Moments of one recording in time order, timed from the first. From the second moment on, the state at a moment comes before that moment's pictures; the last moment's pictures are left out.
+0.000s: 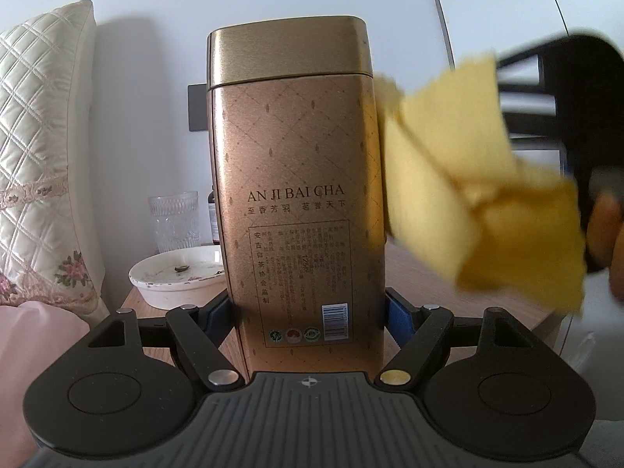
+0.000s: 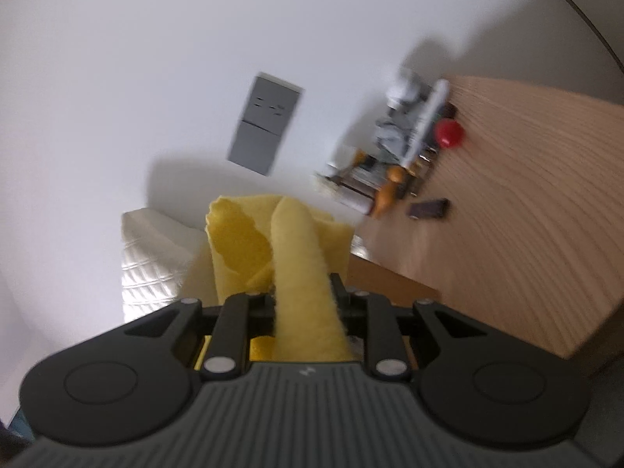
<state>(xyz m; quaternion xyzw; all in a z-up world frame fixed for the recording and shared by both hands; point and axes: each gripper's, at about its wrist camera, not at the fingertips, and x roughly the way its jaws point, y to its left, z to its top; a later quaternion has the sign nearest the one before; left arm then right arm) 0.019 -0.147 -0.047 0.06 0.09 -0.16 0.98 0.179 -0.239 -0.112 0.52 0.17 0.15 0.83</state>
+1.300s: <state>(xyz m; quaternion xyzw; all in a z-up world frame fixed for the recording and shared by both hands) 0.063 -0.086 -0.047 0.06 0.10 -0.17 0.98 0.186 -0.246 -0.126 0.57 0.22 0.11 0.79</state>
